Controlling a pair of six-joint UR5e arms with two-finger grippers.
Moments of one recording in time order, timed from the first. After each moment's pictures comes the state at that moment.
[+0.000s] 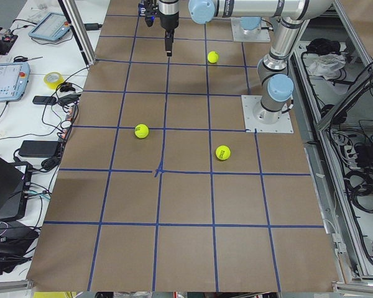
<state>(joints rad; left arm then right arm) -1.50 -1.60 -1.53 -1.57 1.59 0.10 1.23 -0.88 1.33 -1.96 -1.64 -0.18</state>
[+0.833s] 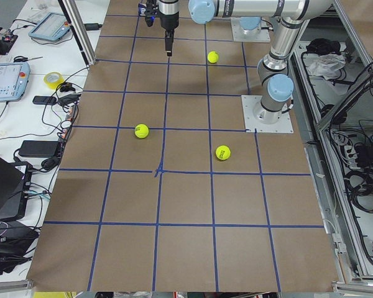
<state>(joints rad) -1.51 -1.60 -1.53 -1.57 1.59 0.10 1.23 -0.86 1.35 -1.96 -1.64 -0.26</state>
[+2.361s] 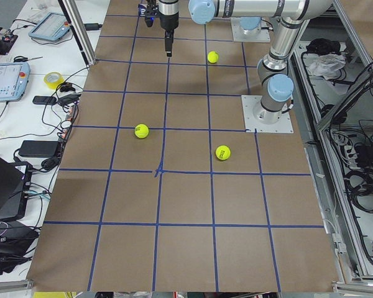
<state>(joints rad) -1.50 -1.60 -1.53 -1.57 1.59 0.10 1.23 -0.85 1.36 -1.96 -1.64 -0.27</state>
